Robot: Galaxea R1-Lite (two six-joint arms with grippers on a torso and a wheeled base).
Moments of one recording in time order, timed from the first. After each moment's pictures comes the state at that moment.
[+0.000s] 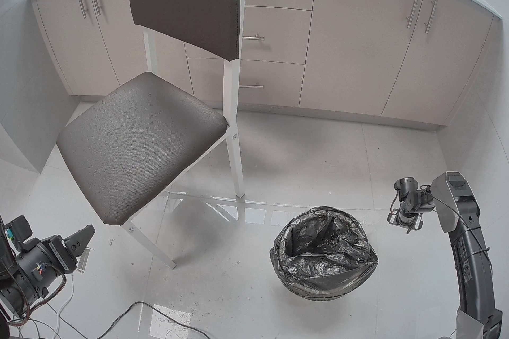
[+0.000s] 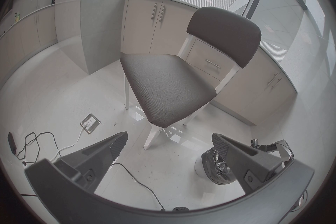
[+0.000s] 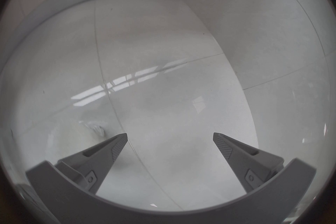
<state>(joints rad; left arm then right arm) -0.21 0.99 -0.16 -0.45 0.15 -0.49 -0.15 3.01 -2.00 0.07 -0.41 0.37</state>
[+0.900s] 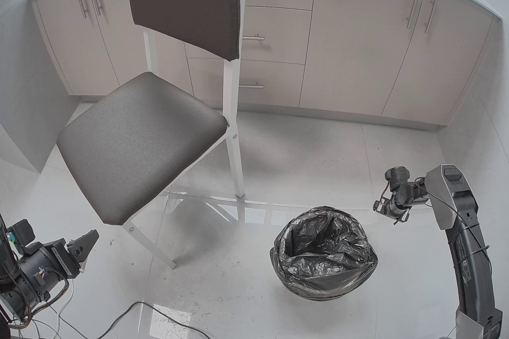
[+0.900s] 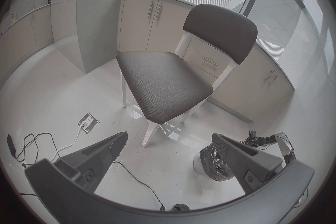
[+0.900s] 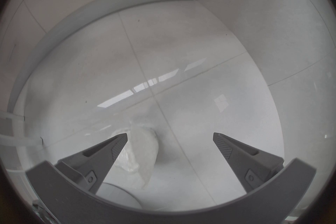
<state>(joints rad) -0.25 0.99 -0.14 -0.45 0.15 -0.49 -0.07 2.95 -2.00 0.05 -0.25 0.48</state>
